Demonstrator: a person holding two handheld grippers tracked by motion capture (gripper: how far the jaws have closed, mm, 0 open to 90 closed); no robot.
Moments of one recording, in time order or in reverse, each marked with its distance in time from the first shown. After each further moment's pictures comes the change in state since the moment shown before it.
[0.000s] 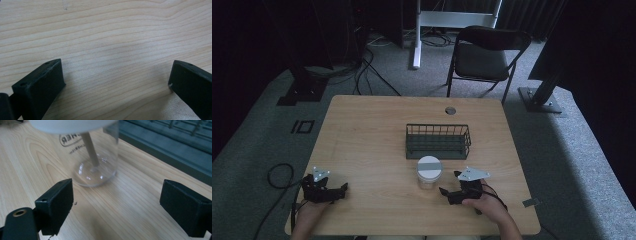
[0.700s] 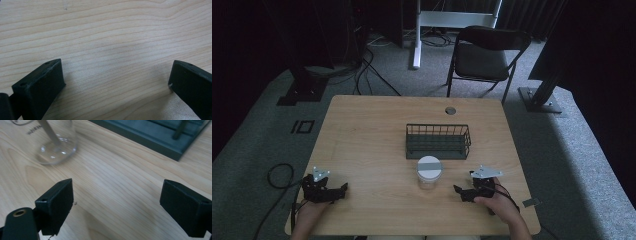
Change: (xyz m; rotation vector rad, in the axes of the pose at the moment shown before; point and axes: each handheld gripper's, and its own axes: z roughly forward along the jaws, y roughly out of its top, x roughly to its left) left arm 0.000 0.000 0.000 0.000 0.000 0.000; right arm -0.030 -0.017 -0.020 0.073 -0.116 0.064
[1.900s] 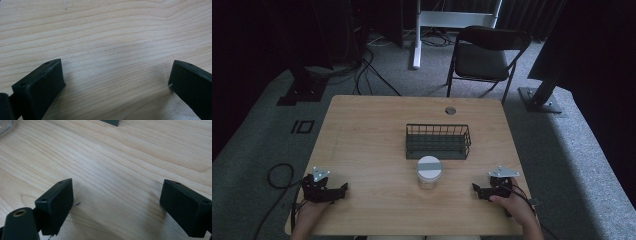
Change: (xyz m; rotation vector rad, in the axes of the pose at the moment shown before) left arm 0.000 0.000 0.000 -0.001 0.000 0.000; right arm -0.045 -0.028 -0.021 0.069 -0.156 0.081
